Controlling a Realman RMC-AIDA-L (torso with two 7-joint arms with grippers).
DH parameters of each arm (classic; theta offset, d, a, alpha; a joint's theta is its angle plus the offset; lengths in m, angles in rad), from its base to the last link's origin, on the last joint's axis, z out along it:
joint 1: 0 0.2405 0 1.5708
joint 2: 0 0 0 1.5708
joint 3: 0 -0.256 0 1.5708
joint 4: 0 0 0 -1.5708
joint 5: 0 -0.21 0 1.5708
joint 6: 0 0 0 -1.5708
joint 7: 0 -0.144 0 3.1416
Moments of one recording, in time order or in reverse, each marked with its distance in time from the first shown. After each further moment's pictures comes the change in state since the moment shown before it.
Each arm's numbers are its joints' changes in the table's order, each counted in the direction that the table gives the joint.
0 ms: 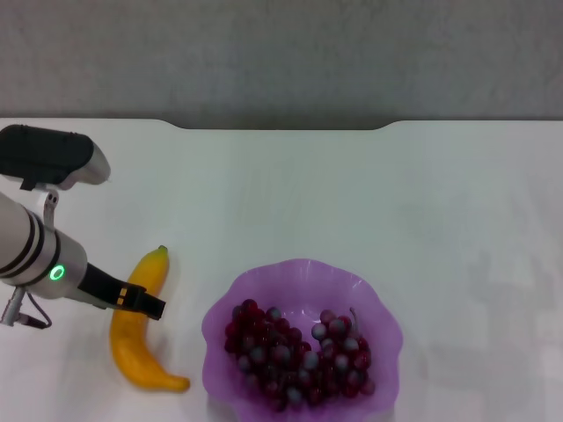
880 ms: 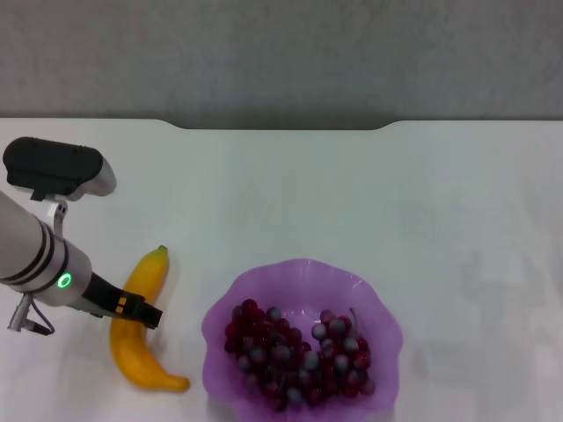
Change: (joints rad) left arm -0.049 0.000 -0.012 0.134 -0.023 0.070 0.006; right arm 0.012 0.001 0.002 -0.003 0.000 0.038 0.000
